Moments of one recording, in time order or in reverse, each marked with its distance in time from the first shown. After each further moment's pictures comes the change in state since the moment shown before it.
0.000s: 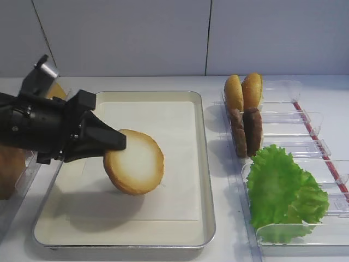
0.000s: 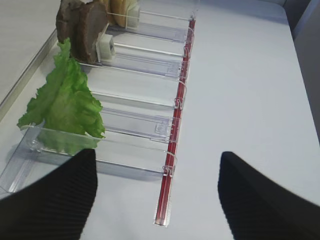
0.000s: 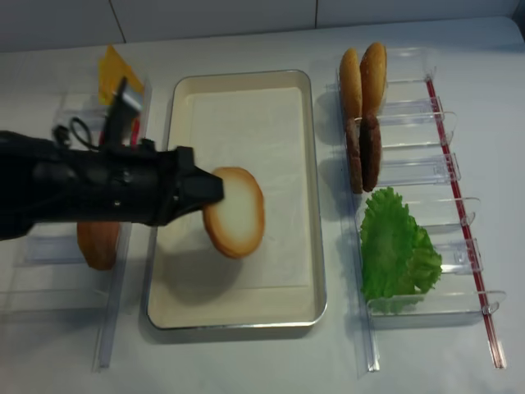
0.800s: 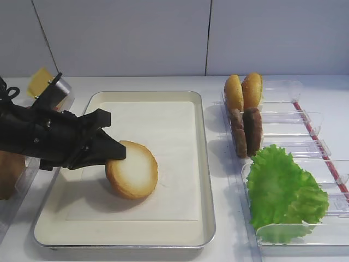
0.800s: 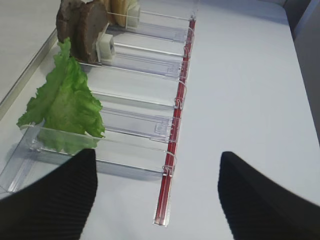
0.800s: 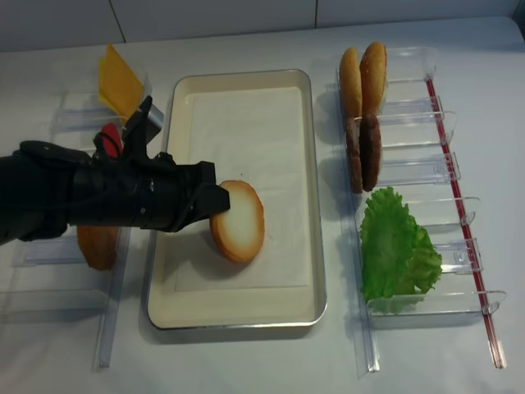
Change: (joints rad) left arm -0.054 0.107 0.000 -0.041 -0.173 0.055; right arm 0.000 0.000 0.000 0.000 0.000 -0.002
